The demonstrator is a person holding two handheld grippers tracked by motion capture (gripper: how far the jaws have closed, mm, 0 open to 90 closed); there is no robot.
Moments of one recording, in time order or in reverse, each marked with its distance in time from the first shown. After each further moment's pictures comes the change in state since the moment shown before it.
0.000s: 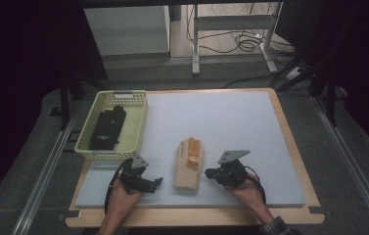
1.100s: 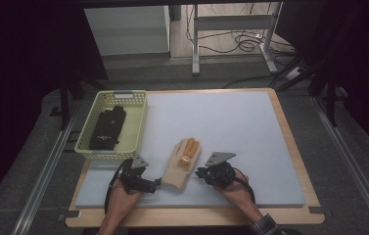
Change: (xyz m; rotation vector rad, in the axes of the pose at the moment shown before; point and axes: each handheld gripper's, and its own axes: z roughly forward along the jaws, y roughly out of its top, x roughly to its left) left arm 0.000 0.000 0.000 -0.001 0.000 -0.001; right arm 0.011 0.012 0.017 -0.012 -0.080 -0.058
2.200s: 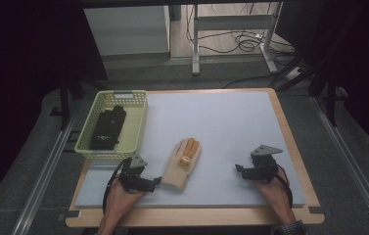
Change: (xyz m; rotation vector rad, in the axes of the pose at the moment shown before) left arm 0.005 0.000 -0.006 0.002 -0.002 -0.008; right arm -0.080 -0.063 -0.066 0.032 -0.318 0.204
